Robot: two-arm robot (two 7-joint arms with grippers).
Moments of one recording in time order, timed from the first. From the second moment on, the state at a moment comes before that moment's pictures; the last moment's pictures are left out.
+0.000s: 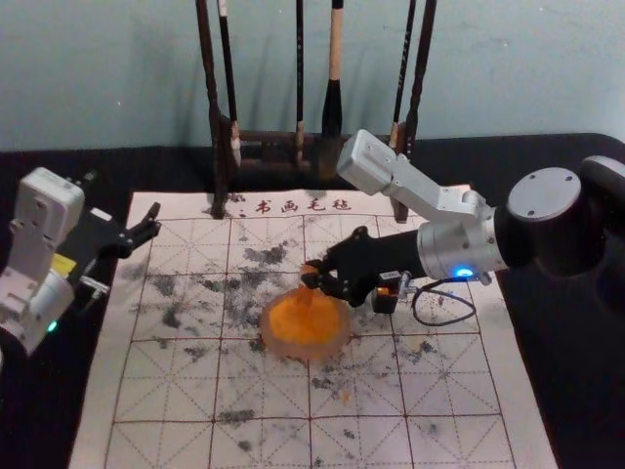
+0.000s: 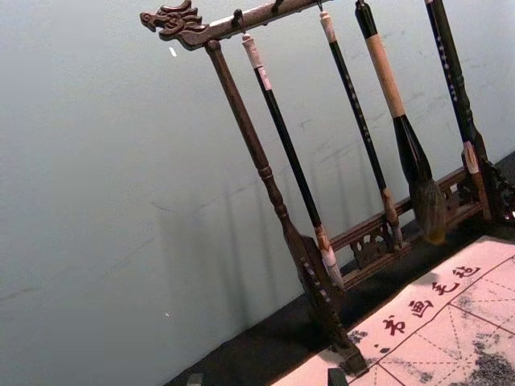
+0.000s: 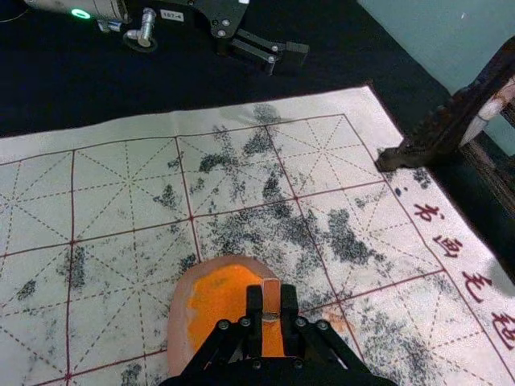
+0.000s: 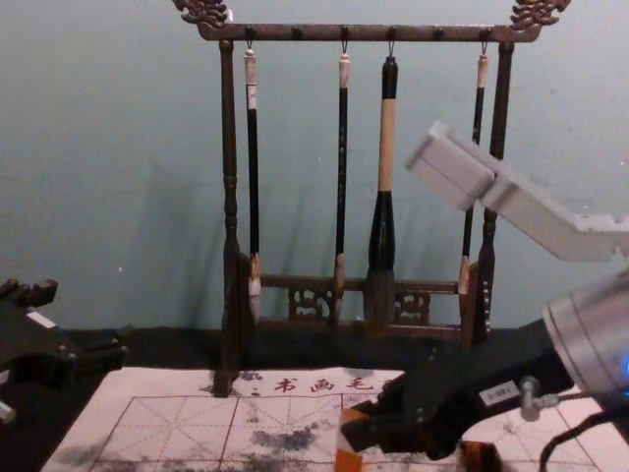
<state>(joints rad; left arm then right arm) -0.20 0.60 0.45 -1.41 -0.25 -0.12 0.03 0.68 0.48 -0.82 -1.29 0.29 0.33 0.79</state>
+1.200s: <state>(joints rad) -0.20 0.60 0.45 -1.41 -0.25 -0.12 0.03 0.62 0.57 -0.82 -1.41 0.33 0.33 0.83</state>
